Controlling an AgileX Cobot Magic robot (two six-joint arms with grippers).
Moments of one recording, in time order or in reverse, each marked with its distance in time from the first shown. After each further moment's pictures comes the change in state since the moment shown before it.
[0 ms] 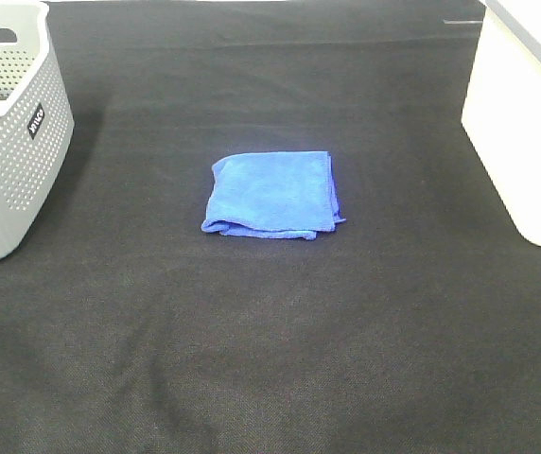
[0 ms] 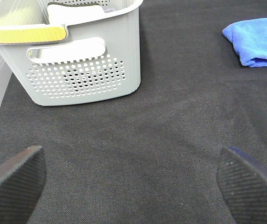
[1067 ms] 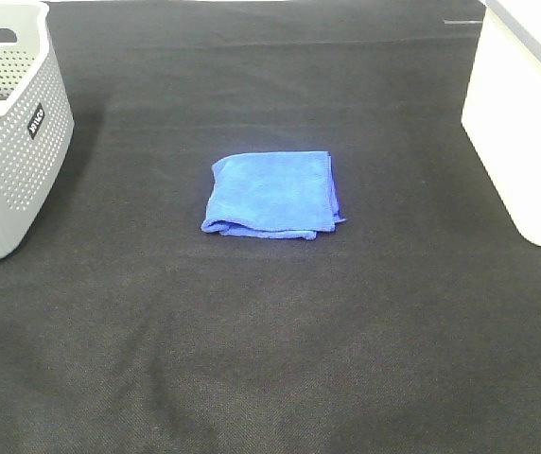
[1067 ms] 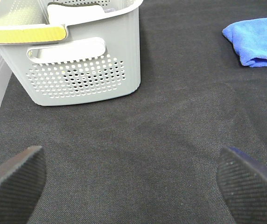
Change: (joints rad) left arm 0.000 0.000 0.000 0.000 0.000 0.000; right arm 0.000 0.000 0.000 -0.007 0.000 0.002
